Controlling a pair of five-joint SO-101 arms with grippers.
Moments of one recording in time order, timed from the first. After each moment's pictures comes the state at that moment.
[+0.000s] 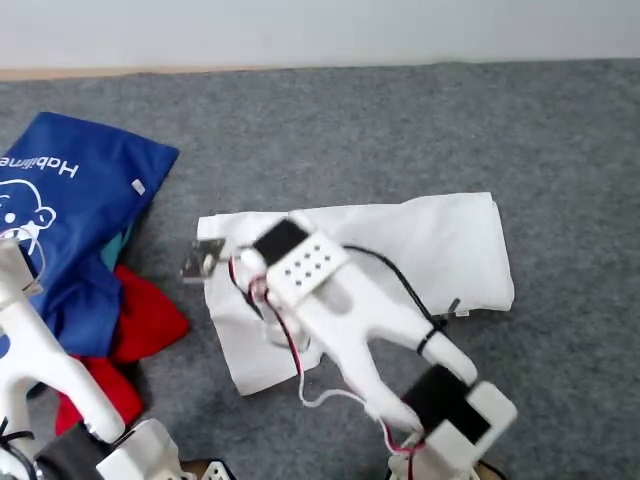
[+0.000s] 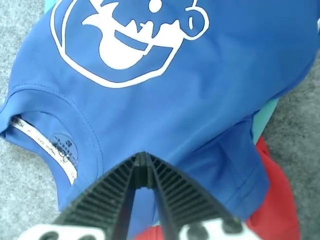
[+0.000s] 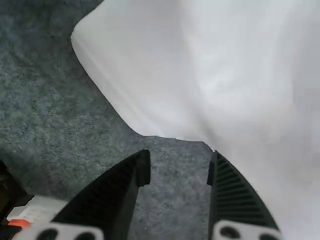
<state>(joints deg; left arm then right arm) -45.4 -15.0 20.4 72.2 -5.1 -47.5 3.0 10.1 89.6 30.9</state>
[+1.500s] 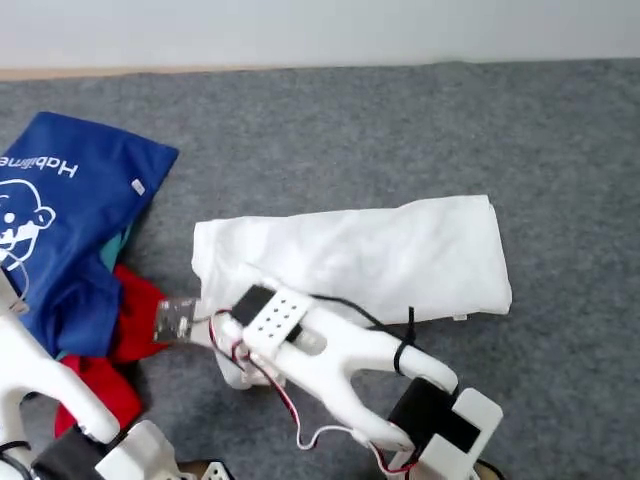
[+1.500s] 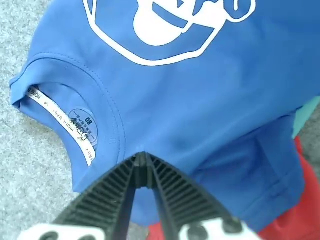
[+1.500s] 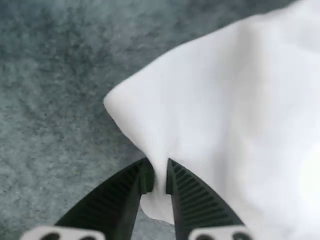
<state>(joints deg) -51.4 -15.3 24.2 71.1 -5.1 -56.0 5.7 20.8 69.3 32.3</state>
